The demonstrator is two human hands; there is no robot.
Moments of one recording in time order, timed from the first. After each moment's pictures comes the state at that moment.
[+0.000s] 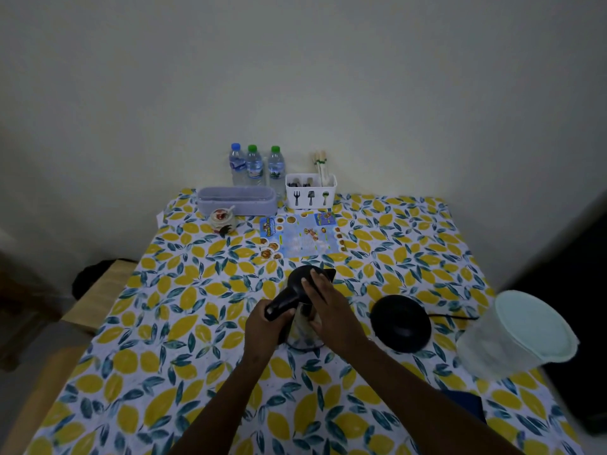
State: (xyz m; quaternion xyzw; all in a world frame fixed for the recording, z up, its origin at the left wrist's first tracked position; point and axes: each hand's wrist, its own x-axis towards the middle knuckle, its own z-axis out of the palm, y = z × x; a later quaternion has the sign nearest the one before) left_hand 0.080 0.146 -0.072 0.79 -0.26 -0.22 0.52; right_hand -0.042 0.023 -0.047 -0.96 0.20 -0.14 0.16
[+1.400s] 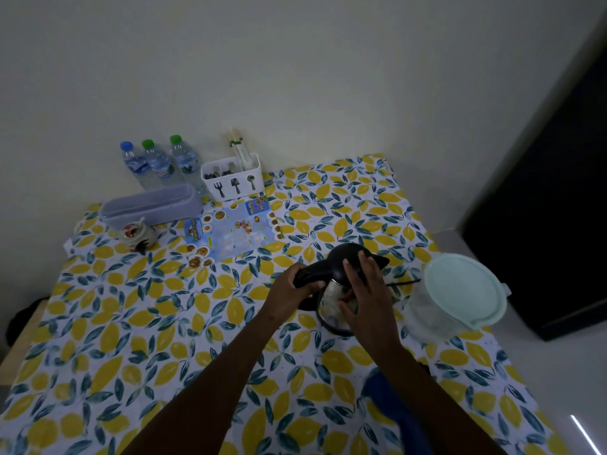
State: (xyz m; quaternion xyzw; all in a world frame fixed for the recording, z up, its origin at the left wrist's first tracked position) left_hand 0.000 -0.051 -0.069 0.70 -0.48 -0.36 0.38; right_hand -0.193 -0.084 -0.058 -0.85 0.43 -0.26 0.14
